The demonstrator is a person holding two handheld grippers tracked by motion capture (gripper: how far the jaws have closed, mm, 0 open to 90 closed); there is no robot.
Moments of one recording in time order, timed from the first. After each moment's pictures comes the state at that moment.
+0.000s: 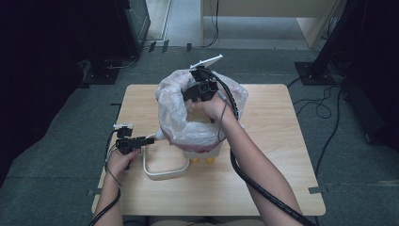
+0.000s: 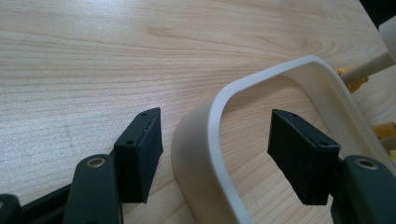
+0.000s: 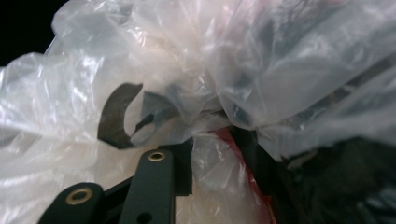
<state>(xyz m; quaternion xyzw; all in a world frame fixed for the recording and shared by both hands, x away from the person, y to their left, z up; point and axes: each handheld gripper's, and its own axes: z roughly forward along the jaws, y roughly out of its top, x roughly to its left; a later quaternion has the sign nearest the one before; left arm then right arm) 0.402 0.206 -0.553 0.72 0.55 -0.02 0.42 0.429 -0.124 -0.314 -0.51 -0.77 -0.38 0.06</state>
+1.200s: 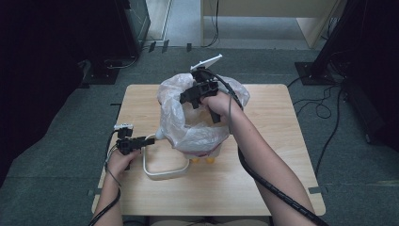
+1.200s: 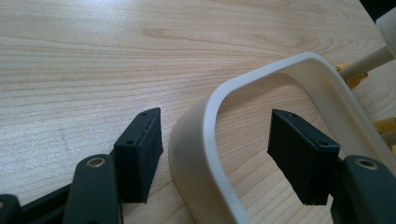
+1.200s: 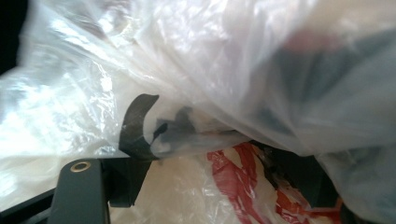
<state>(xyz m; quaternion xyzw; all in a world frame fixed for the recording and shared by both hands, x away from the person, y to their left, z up) 0.401 0.205 -0.555 0.73 0.54 -0.02 0.43 0.427 -0.128 -0.310 -0.51 -0.78 -0.36 0.06</state>
